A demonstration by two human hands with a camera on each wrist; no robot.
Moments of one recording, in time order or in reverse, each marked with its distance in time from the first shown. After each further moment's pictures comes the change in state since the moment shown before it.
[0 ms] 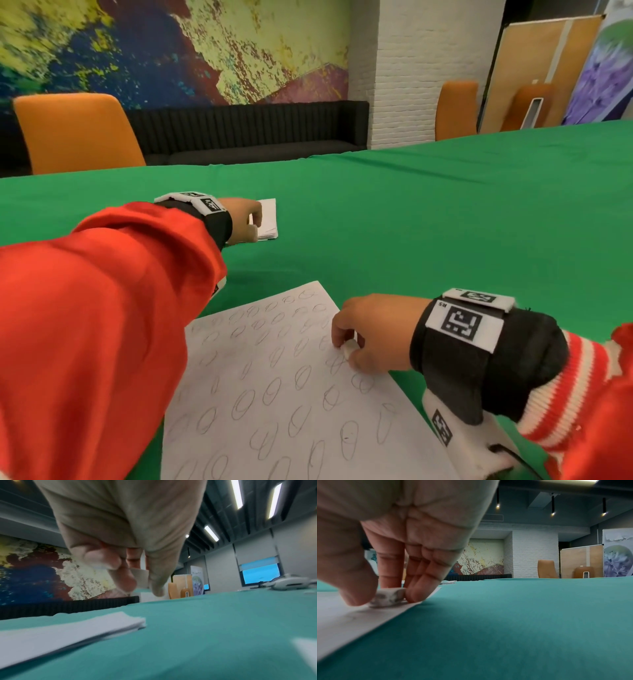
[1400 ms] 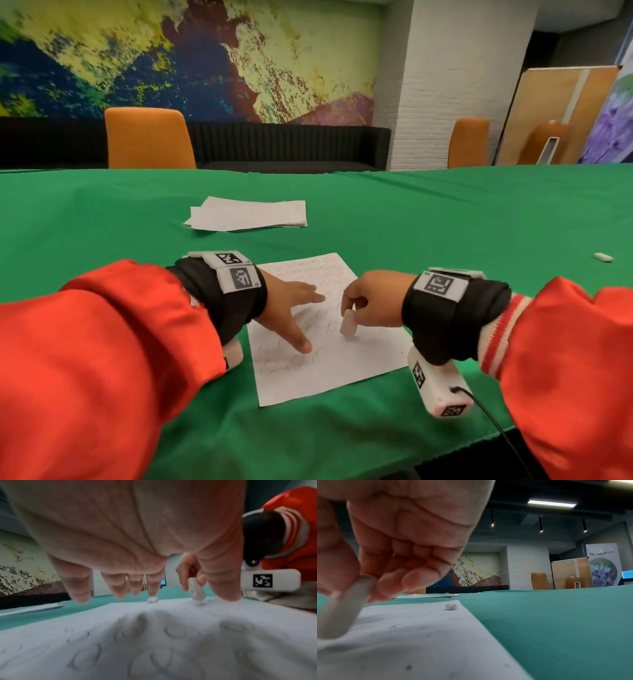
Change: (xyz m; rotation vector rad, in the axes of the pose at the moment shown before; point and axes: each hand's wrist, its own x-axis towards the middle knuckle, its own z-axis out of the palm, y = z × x) left_hand -0.269 0.069 0.006 0.080 -0.464 0.239; right_hand -0.094 -0.067 0.009 0.017 0.108 0.017
